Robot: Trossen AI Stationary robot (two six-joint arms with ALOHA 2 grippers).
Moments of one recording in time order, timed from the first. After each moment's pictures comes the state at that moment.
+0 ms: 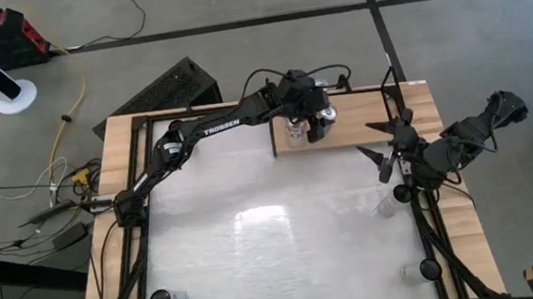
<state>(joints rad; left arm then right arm) 0.35 2.38 2.29 -0.33 0.16 0.28 0.52 0.60 0.78 -0.58 1.07 0.20</state>
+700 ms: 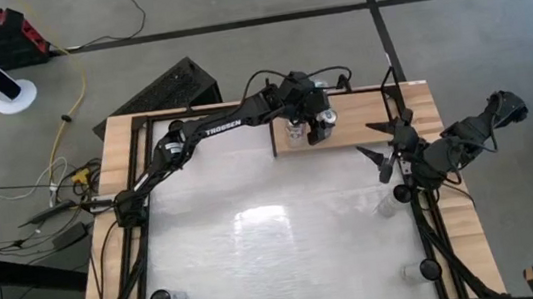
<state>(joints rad) 0.35 2.39 2.29 -0.33 0.20 0.23 0.52 0.60 0.78 -0.58 1.07 0.20</state>
